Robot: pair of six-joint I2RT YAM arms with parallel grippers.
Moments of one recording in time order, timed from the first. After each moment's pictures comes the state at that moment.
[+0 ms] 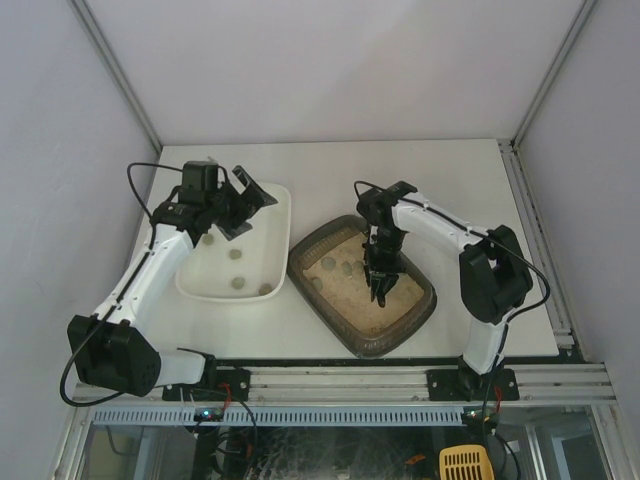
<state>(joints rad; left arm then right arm) -0.21 1.31 1.19 -0.61 0.19 -0.89 0.59 1.83 1.45 -1.40 -0.34 0.53</state>
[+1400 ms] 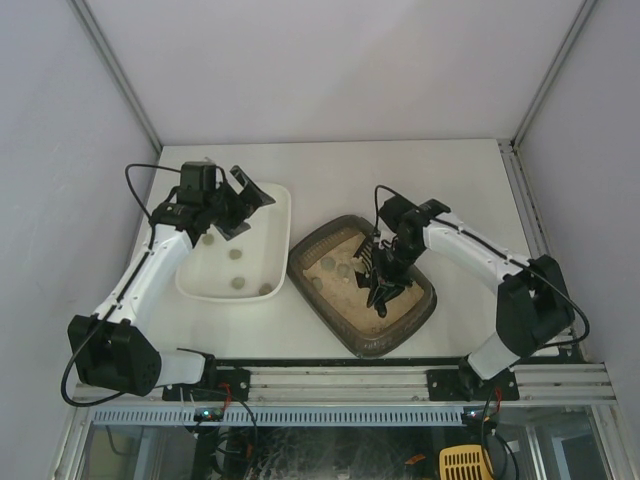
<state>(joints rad) -0.19 1.31 1.18 -0.60 0.19 -0.89 0.55 1.60 1.22 -1.17 -0.57 0.52</state>
